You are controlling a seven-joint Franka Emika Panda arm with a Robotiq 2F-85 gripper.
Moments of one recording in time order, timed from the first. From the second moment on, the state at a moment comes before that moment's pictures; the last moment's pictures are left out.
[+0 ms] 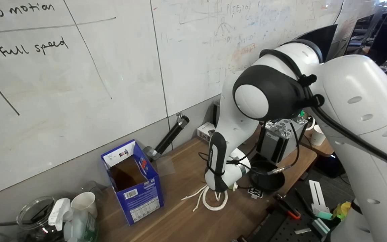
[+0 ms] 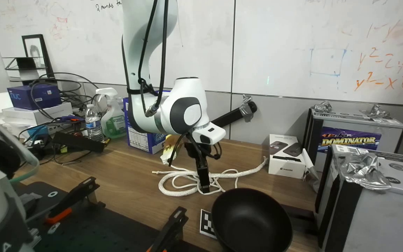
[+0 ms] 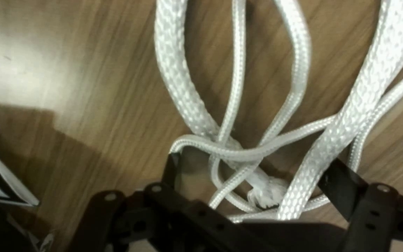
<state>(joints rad) 0.24 0.74 -0.20 -2.37 0.16 3.15 0.94</state>
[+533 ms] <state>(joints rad) 0.23 0.74 -0.19 -2.36 0.20 3.15 0.87</state>
